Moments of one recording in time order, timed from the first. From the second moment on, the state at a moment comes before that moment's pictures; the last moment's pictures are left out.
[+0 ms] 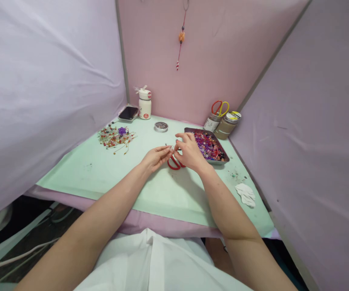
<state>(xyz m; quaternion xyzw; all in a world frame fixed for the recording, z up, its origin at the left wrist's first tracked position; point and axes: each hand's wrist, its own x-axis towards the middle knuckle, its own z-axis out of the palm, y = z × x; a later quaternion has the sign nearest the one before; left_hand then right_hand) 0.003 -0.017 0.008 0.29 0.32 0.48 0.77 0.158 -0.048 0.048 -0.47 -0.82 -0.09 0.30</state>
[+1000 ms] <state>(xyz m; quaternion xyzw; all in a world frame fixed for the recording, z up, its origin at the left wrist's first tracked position) 0.009 -0.025 0.011 0.35 0.34 0.52 0.70 0.150 -0.044 0.040 -0.50 -0.80 -0.09 0.33</state>
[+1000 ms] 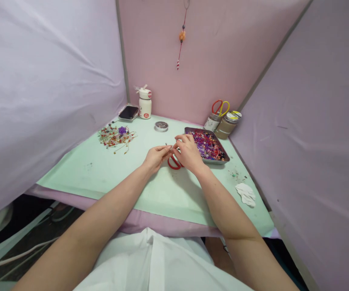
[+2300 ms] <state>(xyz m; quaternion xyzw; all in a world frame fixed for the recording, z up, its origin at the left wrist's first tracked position) 0.009 -0.016 0.007 0.34 0.39 0.56 0.64 0.139 -0.044 0.028 -0.55 -0.77 0.01 0.31</state>
